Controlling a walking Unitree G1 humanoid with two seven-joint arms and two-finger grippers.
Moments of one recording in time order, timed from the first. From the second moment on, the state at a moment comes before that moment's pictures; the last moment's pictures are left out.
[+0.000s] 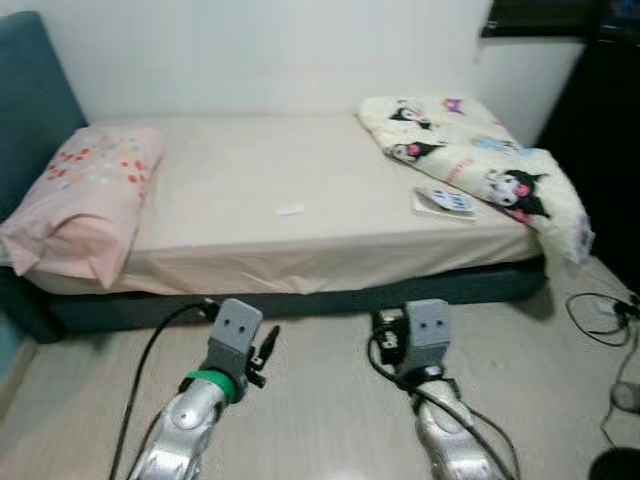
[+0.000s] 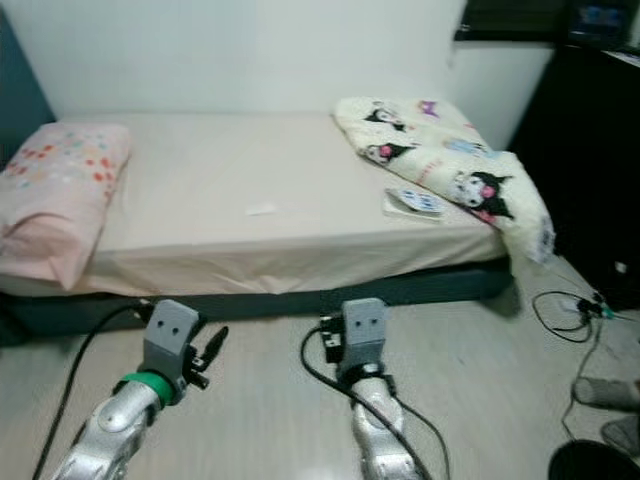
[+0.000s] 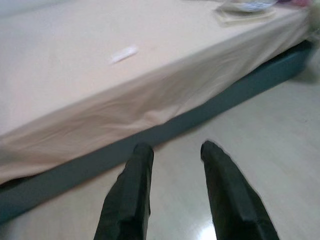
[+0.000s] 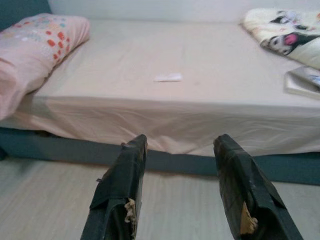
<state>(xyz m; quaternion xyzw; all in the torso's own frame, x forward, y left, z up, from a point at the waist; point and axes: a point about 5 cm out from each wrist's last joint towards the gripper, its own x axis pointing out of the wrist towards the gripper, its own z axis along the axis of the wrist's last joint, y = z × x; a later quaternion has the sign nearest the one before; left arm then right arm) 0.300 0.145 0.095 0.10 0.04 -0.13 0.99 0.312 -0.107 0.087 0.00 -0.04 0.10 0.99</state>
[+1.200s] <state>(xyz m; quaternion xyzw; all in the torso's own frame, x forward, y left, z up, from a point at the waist) 0.302 0.142 0.094 0.10 0.04 -0.13 0.99 0.314 -0.116 0.086 0.00 -0.04 0.09 1.00</state>
